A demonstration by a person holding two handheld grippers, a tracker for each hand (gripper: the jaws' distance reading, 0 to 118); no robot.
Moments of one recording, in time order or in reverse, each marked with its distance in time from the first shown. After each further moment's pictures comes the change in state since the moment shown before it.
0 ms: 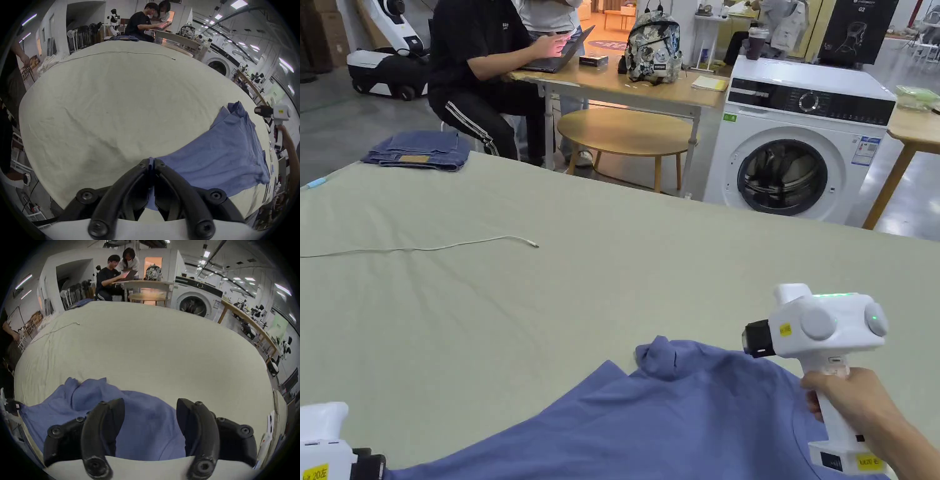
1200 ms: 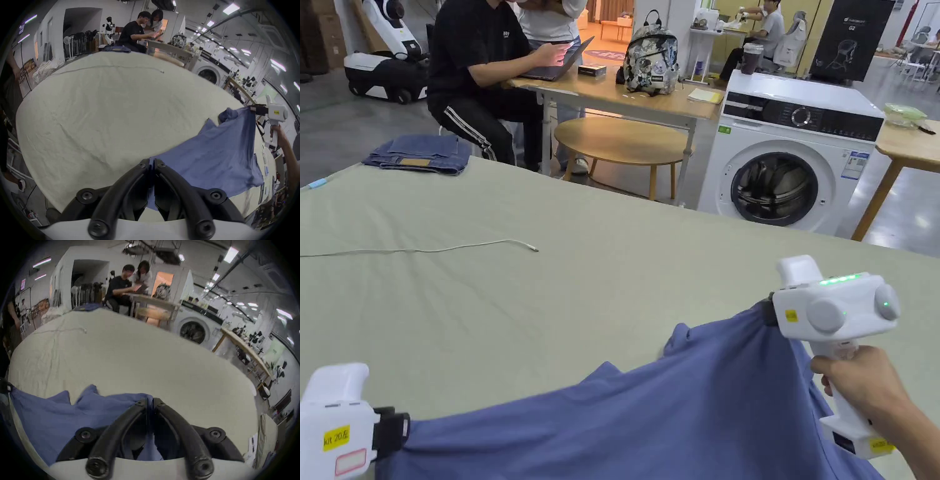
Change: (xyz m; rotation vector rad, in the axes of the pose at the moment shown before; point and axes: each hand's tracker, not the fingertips) left arm 0.022 0.021 0.039 0.128 -0.090 -0.013; right arm -0.014 0.010 0.094 0.240 -0.102 0.142
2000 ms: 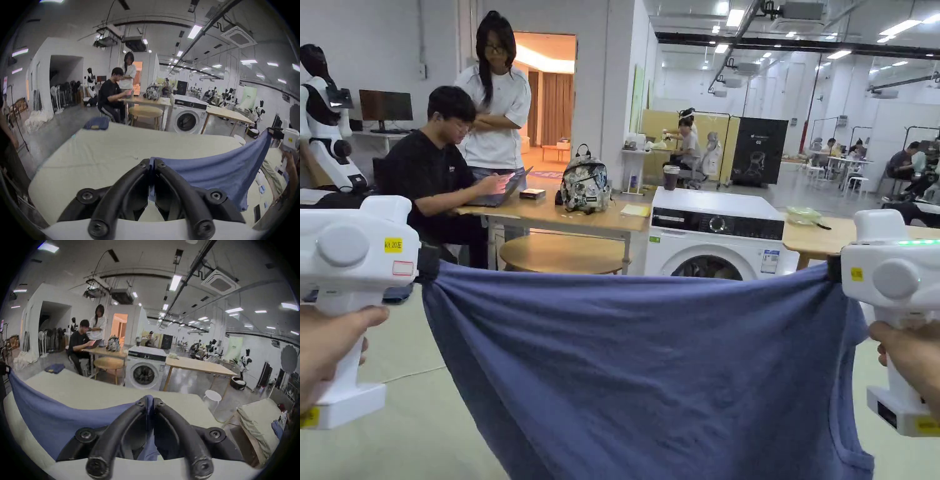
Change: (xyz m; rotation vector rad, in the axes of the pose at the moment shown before) left arm 0.144 0.263 0.103 0.415 -0.068 -0.266; right arm 0.131 0.077 0.224 0.367 -0.336 -0.250
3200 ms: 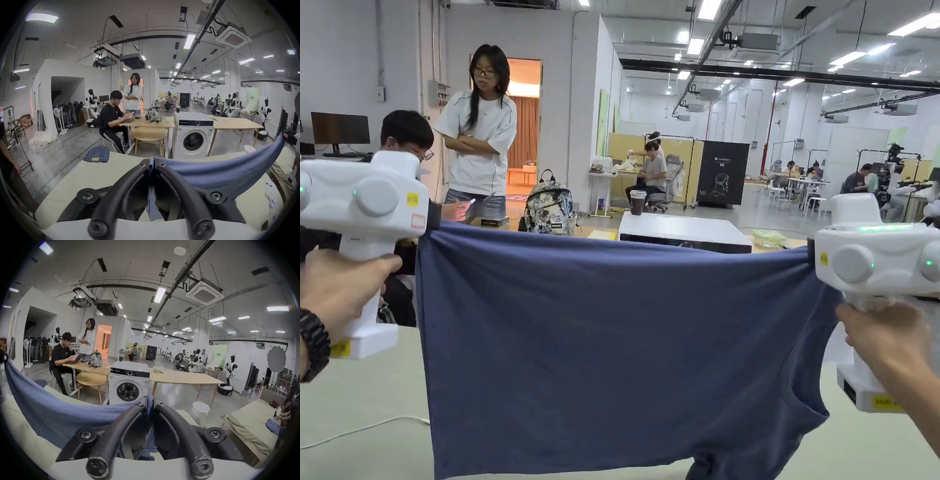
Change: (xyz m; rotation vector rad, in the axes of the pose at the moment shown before) left arm 0.040 0.090 -0.090 0.106 0.059 -0.052; right arm 0.005 0.040 -0.054 0.085 -0.144 -0.016
